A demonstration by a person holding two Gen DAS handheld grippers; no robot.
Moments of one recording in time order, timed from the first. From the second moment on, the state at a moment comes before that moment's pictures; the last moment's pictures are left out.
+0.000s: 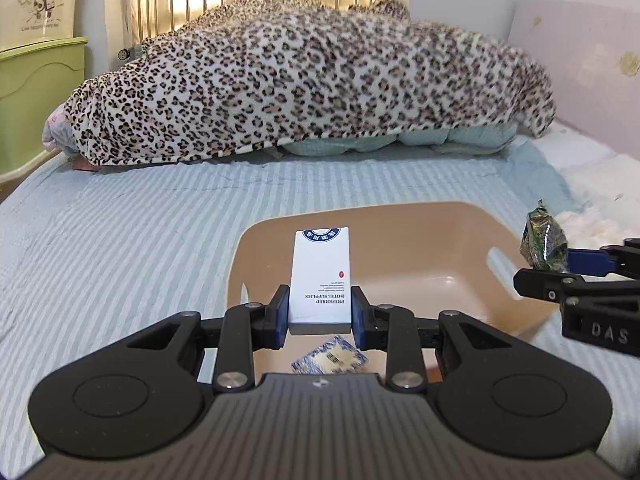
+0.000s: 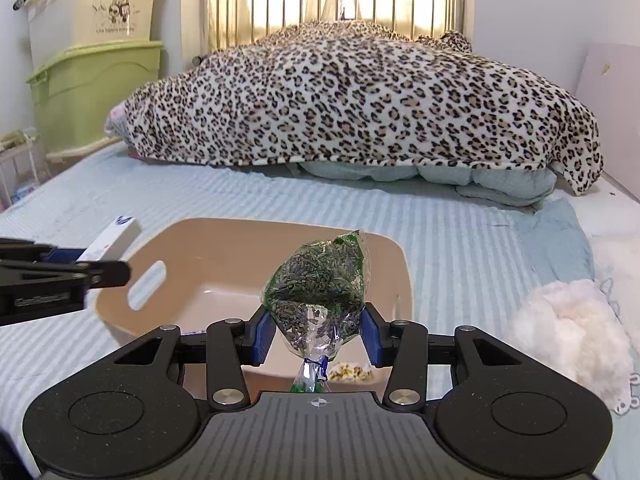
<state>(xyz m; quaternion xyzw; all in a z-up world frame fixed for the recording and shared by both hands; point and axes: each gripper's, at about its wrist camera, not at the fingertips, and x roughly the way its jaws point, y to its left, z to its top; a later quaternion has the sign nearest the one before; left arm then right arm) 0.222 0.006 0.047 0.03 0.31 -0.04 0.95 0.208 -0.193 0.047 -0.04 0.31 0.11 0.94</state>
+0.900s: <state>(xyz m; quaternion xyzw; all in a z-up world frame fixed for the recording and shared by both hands) 0.216 0.014 0.035 0.04 0.35 -0.01 0.94 0.198 -0.199 0.044 -0.04 0.33 0.09 0.94</state>
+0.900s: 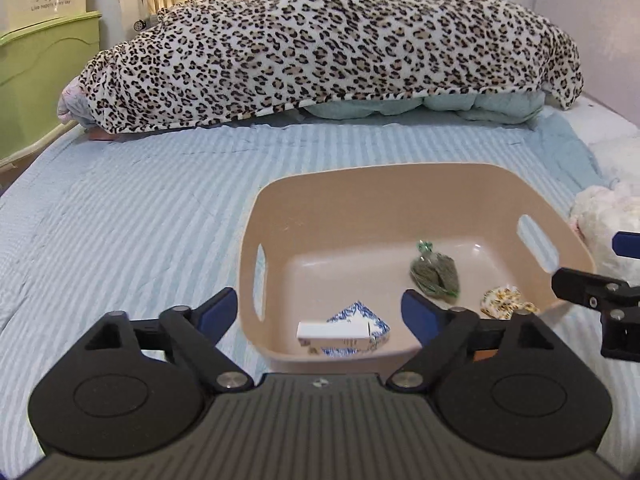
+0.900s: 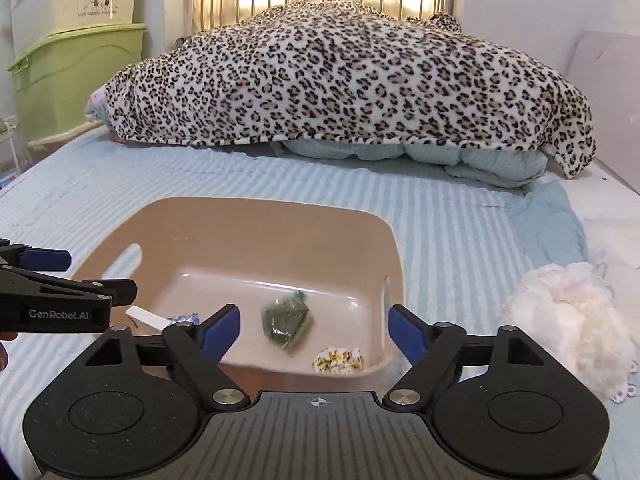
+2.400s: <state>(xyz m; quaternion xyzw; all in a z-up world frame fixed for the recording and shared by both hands) 0.157 -0.002 -0.082 0.03 0.48 -0.06 0.87 0.133 -0.200 -0.062 -0.04 0.47 0.10 0.88</state>
